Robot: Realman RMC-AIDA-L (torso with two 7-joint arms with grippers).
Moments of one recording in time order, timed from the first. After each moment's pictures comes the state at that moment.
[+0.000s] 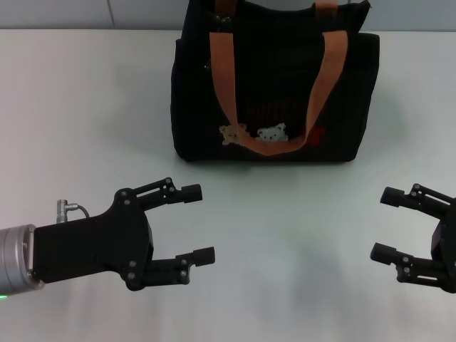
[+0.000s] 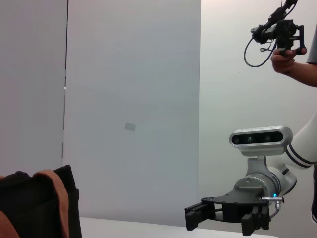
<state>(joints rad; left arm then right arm) -0.45 -2.07 0.32 0.33 2.24 1.94 -0.72 0.33 2.05 -0.36 -0.47 -2.13 -1.93 0.88</state>
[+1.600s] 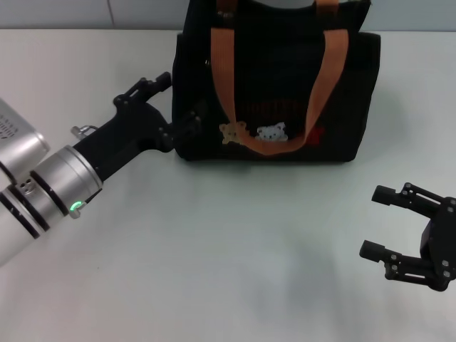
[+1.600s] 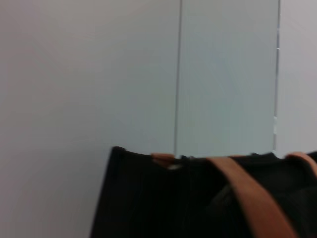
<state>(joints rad) -0.57 -2.08 0.16 0.00 1.87 1.35 -0.53 0.33 2.08 -0.36 -0.47 -2.12 -1.91 0.85</state>
